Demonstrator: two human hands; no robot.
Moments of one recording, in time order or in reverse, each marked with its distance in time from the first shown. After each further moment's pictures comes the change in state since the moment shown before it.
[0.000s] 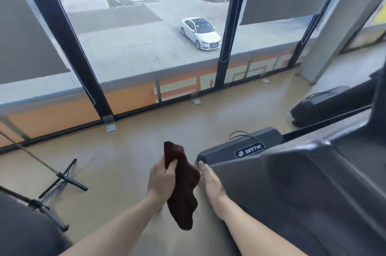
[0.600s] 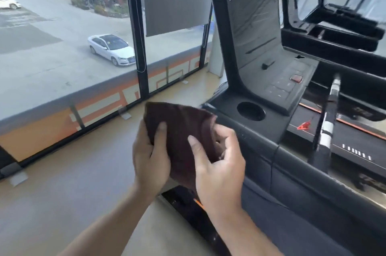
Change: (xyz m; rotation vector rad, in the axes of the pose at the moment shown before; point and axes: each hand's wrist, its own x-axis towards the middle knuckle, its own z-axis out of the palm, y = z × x) left_hand -0.177 0.169 0.062 -0.436 -0.210 0.564; right_hand -0.284 -0.087 -0.051 0.038 0.922 -0.918
